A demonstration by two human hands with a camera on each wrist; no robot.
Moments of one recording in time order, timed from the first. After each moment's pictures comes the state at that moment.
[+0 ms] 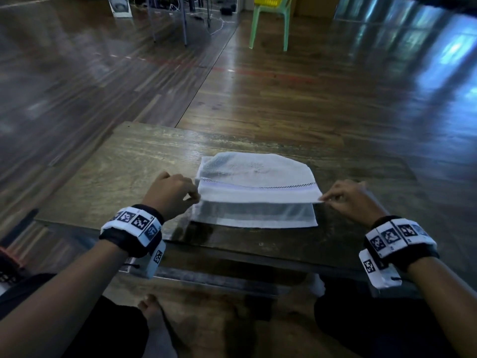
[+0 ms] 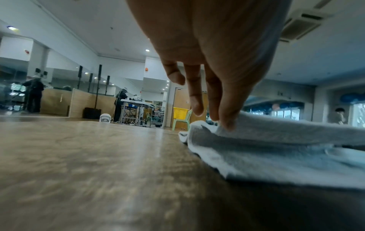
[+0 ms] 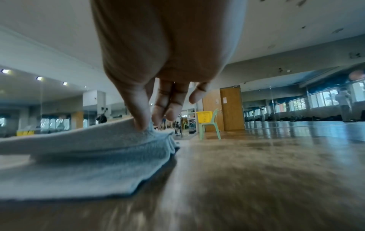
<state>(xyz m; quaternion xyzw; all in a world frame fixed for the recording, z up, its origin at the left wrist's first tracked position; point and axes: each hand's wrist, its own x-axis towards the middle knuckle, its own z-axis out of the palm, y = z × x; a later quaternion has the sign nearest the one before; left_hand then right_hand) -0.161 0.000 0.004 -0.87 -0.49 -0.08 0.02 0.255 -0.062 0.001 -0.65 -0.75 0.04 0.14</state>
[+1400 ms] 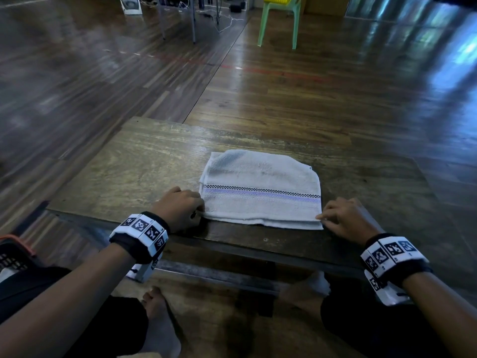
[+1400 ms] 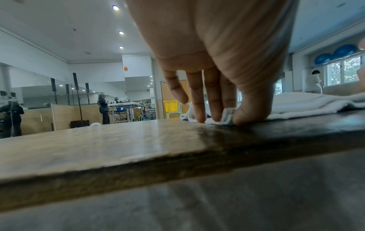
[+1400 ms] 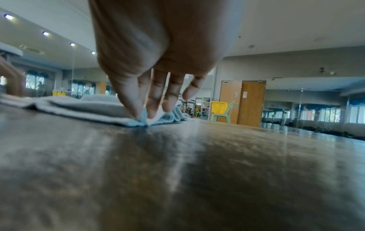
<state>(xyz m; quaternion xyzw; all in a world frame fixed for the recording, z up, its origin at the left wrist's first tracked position) -0.165 -0.015 -0.027 -0.89 -0.45 0.06 0.01 0.241 -0.083 -0.029 -0.59 -0.81 0.02 0.03</state>
